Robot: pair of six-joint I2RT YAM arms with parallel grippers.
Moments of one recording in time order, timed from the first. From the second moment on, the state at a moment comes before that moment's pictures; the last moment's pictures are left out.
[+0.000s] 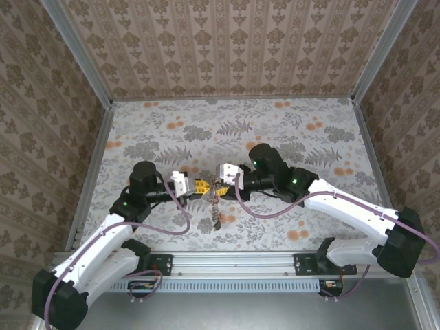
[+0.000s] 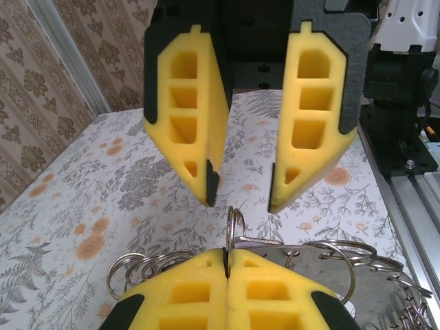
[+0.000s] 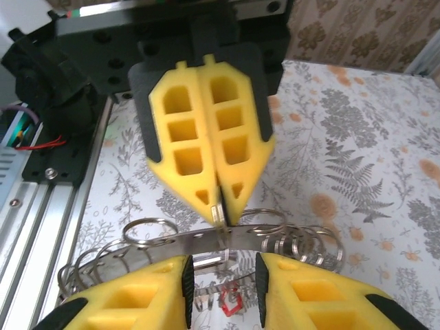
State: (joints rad) left arm -0.52 0.80 0.52 -0.03 0.91 0.49; right arm 0.83 1.24 1.00 -0.30 -0.46 -0.50
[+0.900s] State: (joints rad) left arm -0.56 0.86 0.57 -0.07 0.89 0.52; right arm 0.83 1.26 1.00 -0.31 -0.46 -0.53
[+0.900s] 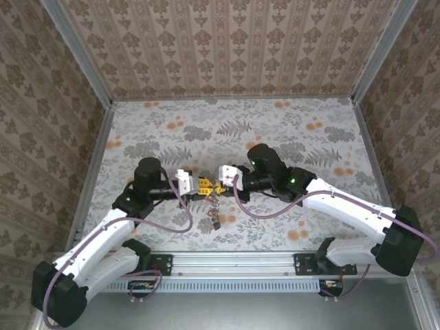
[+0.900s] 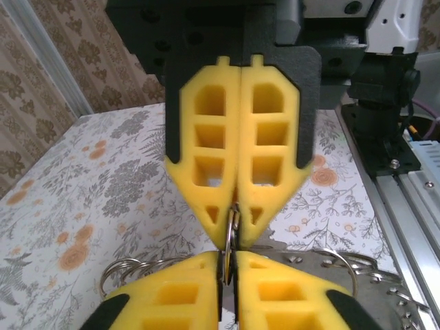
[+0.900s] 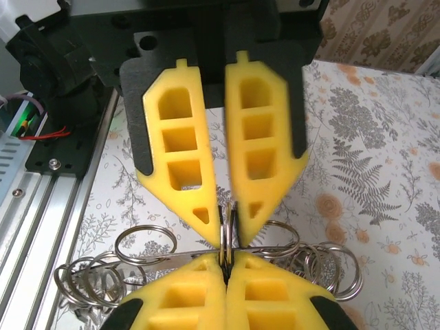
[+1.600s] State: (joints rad) left arm -0.60 0.92 0.66 -0.22 0.81 0.57; right arm 0.84 1.30 1.03 -0.43 -0.40 -0.54
